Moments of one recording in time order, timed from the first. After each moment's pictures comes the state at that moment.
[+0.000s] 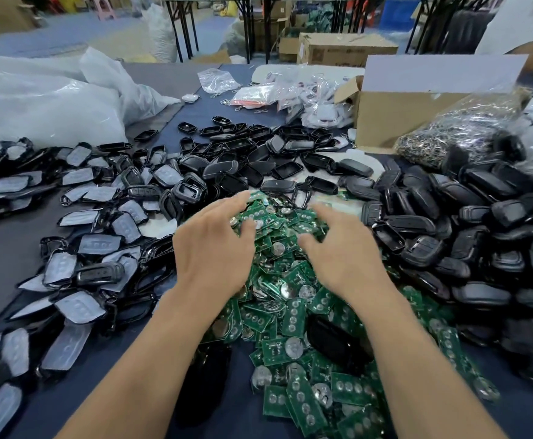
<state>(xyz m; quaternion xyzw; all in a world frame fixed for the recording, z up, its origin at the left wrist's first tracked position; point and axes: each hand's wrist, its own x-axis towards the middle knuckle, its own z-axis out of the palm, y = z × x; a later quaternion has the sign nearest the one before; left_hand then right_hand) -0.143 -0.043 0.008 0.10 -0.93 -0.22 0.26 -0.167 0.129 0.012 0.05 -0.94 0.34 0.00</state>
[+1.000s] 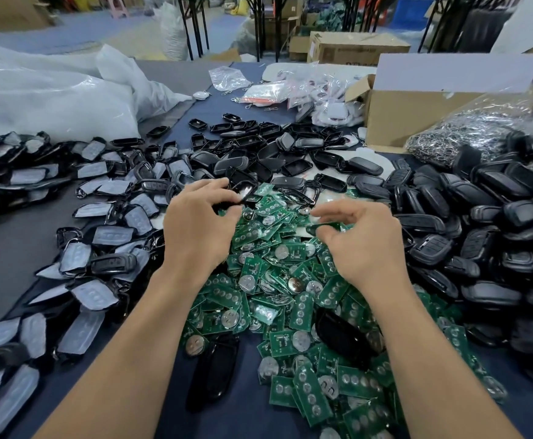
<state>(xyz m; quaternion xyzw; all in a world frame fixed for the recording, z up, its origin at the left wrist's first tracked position) -0.157 -0.078 0.007 0.11 -0.90 -0.32 0.26 -0.167 0.141 0.014 0.04 -0.86 0.49 0.09</state>
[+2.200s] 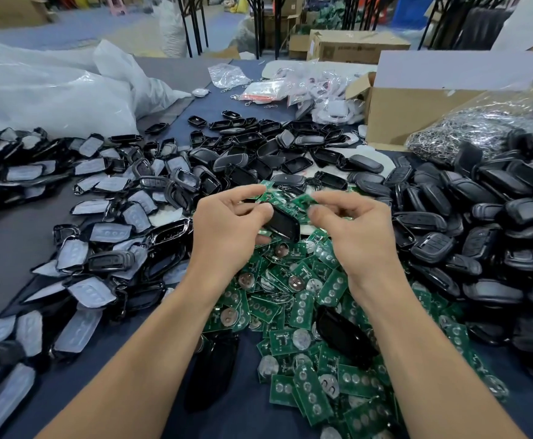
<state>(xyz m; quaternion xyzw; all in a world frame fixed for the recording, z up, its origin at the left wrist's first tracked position) -0.153 -0.045 0.004 0.11 -0.75 -0.63 0.15 -0.171 0.125 0.009 0.03 -0.72 0.69 0.06</state>
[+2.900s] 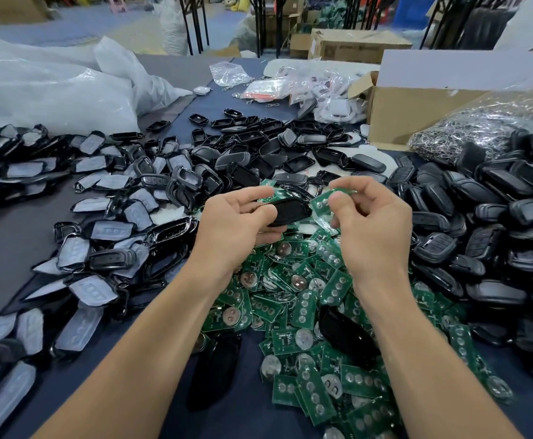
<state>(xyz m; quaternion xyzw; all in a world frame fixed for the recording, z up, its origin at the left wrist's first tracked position) -0.148 -0.045 0.013 0.10 -0.69 -0.71 0.07 -0.165 0.126 0.013 0.01 -0.74 0.65 0.16</state>
